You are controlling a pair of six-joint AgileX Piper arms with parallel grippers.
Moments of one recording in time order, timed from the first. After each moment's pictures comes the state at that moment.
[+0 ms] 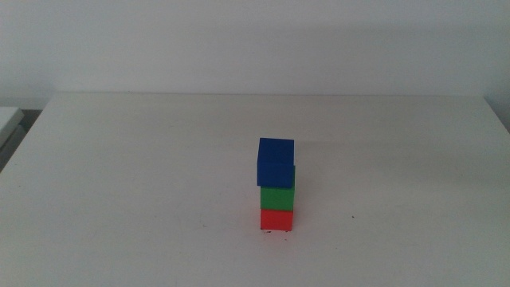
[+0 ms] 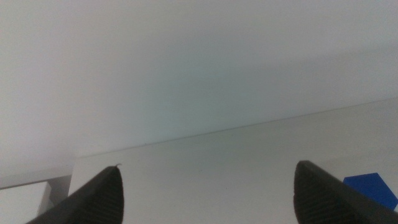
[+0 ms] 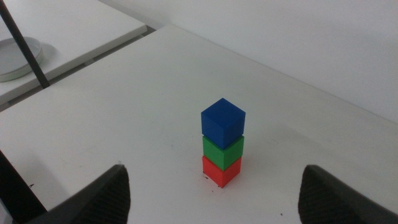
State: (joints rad) left arm -0.08 0.68 -1.07 -0.19 0.78 0.21; right arm 1.08 0.61 -0.99 -0.41 0.93 0.41
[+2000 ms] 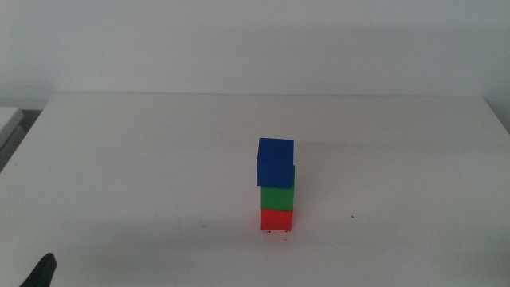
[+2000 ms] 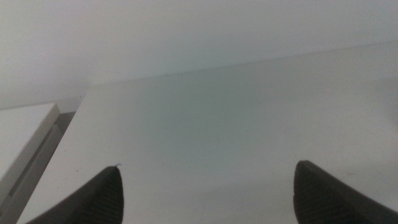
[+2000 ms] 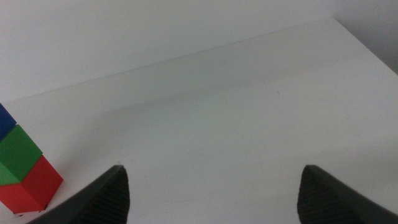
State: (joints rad) left arm -0.08 0.00 0.00 -0.14 0.26 0.21; right arm 0.12 0.00 0.00 -0.13 0.33 0.41
